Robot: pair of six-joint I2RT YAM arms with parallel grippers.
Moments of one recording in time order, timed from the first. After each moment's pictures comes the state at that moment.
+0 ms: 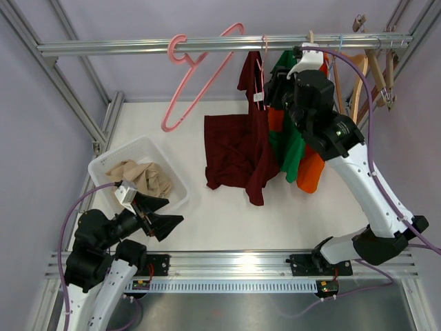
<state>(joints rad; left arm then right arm) -0.33 0.09 0.63 -0.63 0.61 -0.40 0.63 1.39 1.80 -0.54 0.40 0.29</state>
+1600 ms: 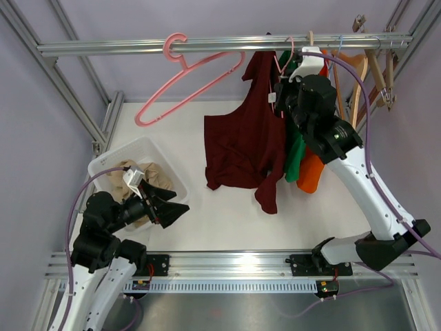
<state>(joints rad) -0.31 0.26 0.63 -0.50 0.67 -0.48 0.56 1.38 1.71 -0.43 0.38 0.16</state>
